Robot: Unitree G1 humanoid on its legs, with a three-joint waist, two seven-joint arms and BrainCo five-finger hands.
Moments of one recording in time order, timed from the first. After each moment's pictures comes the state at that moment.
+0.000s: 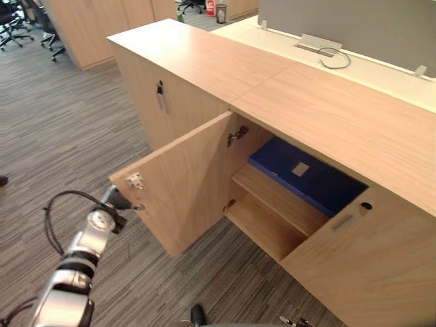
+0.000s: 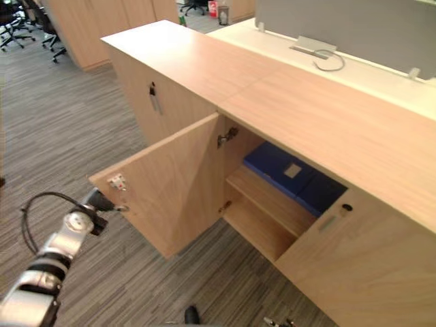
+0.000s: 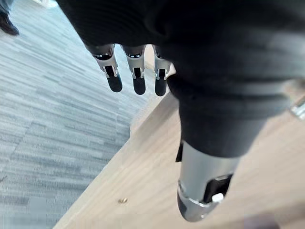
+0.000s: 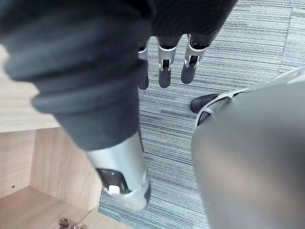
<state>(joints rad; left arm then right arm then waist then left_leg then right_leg) -0.31 0.55 -0.20 0.61 0.13 0.05 -0.04 0.08 -0.05 -0.48 1.15 0.09 0.02 0.04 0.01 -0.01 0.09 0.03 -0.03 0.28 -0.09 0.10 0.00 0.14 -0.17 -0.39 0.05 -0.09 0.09</state>
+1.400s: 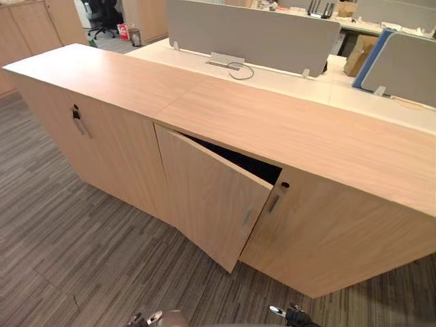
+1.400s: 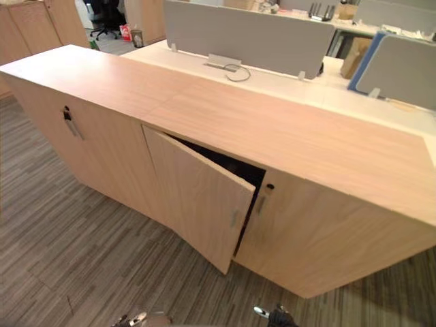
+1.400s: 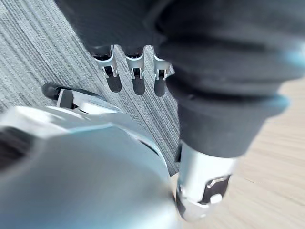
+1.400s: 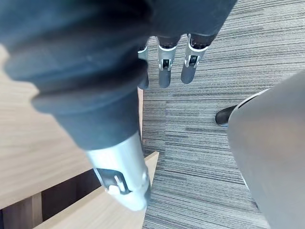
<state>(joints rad) 0.19 0.06 0.30 1.09 -0.38 -0.07 -0.05 0.02 -0.05 -0.32 1.16 0.09 -0.01 0.02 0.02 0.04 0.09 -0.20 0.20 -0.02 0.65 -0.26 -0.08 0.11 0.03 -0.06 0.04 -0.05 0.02</state>
